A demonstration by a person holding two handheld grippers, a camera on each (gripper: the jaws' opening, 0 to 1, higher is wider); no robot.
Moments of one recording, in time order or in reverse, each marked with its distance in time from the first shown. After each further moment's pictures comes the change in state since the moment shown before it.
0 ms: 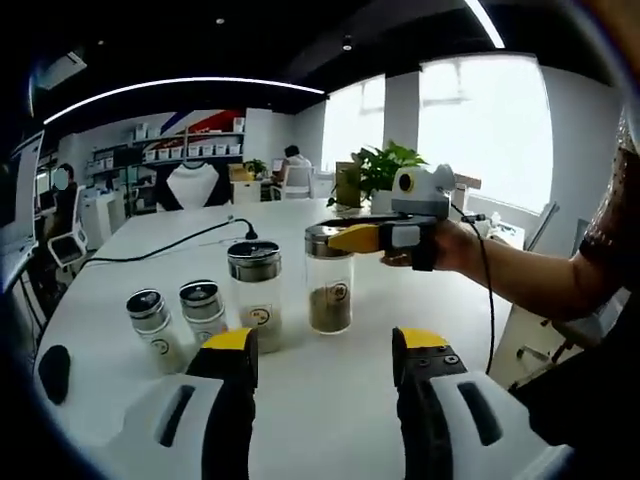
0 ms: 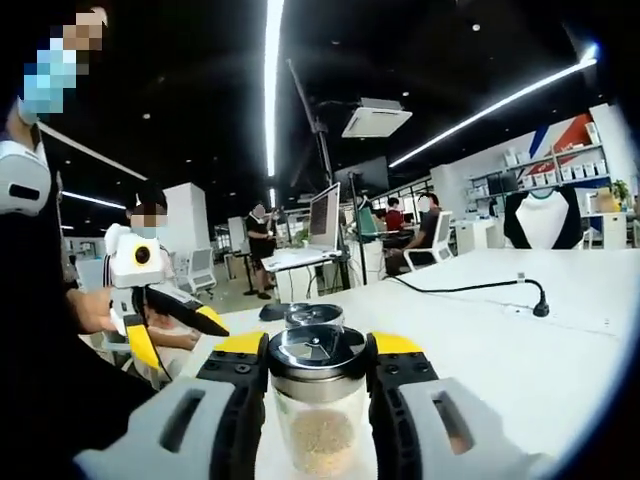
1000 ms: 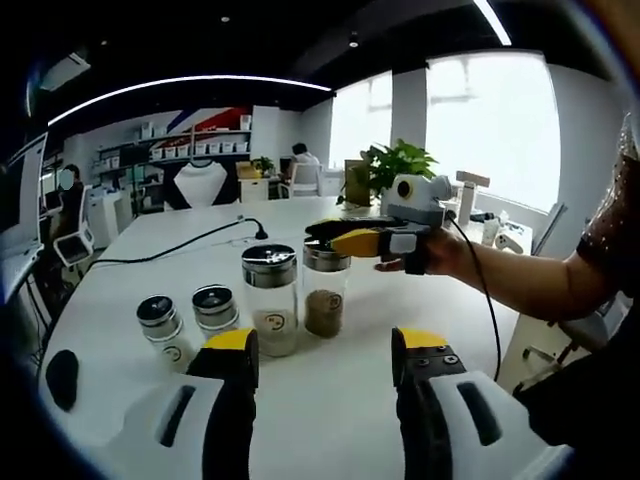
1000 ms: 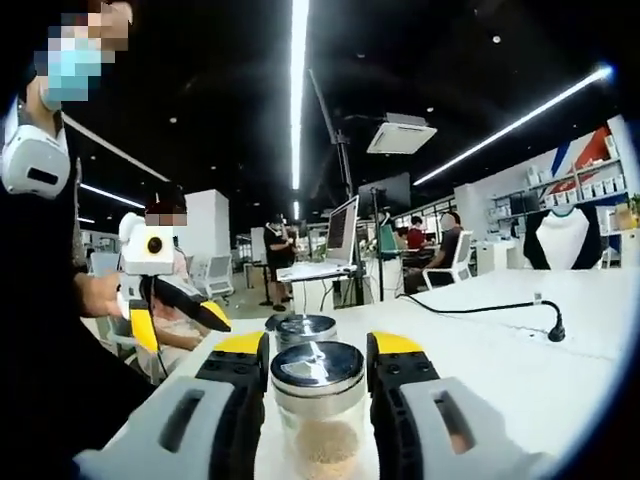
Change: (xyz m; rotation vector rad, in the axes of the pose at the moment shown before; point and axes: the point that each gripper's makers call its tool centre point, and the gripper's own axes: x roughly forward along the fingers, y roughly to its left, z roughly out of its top) left arm 0.003 0.010 0.008 0.003 0.004 0.029; right arm 0.005 -0.007 0.010 -0.053 -0.074 0.090
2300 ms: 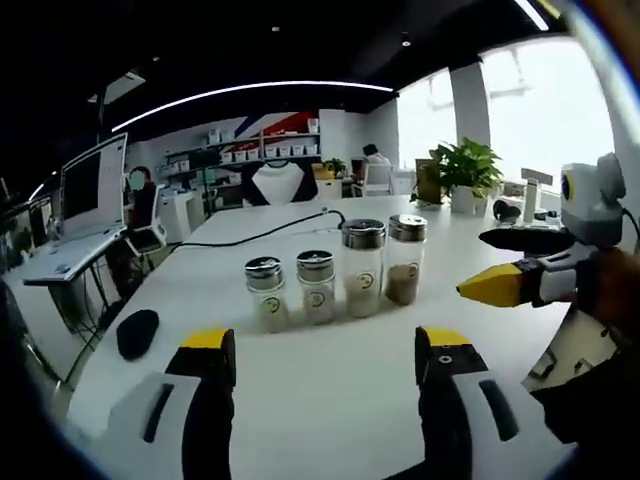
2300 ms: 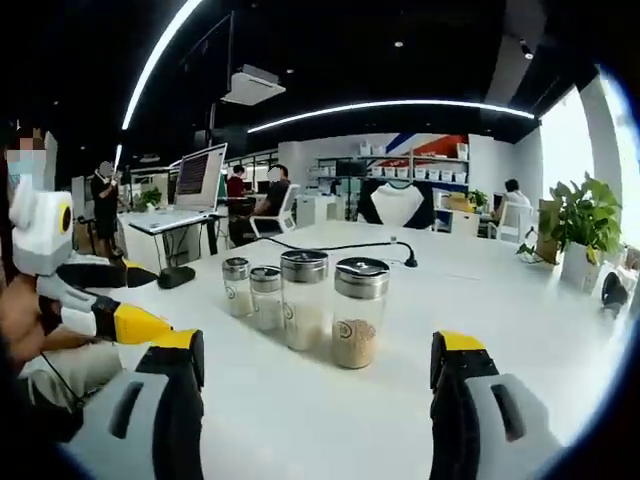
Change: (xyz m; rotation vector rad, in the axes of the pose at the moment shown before) left arm -0.074 0.056 -0.032 -0.011 -0.037 0.360; right arm -0.038 0.095 -0.032 -0.004 0.226 -0.911
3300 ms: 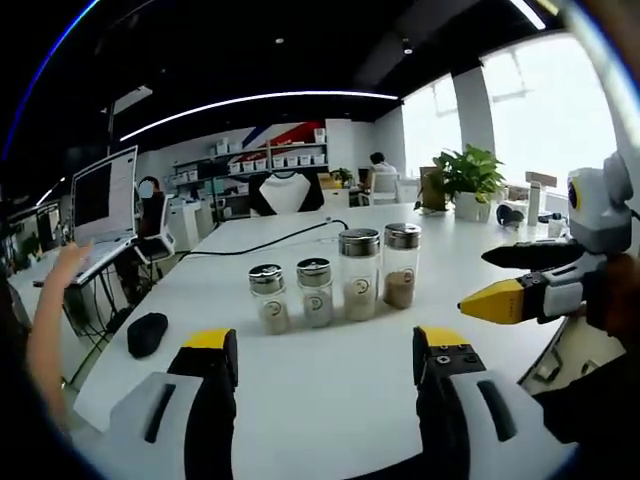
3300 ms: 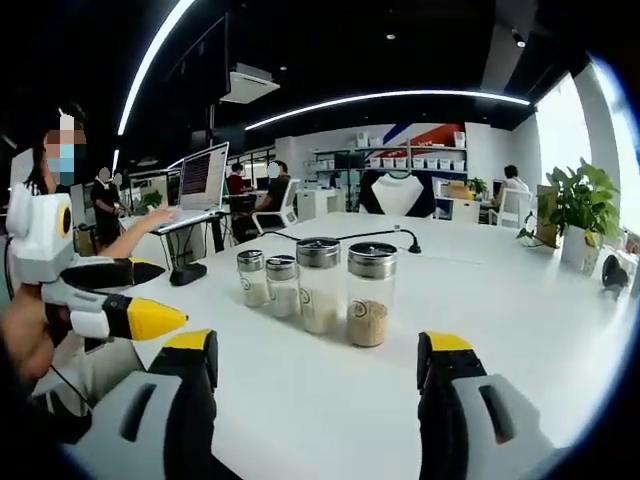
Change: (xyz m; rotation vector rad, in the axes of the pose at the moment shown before) left arm -0.011 -0.011 0.003 0.015 -0.017 0.019; right arm -0.015 0.016 -0.015 0.029 0.052 0.030
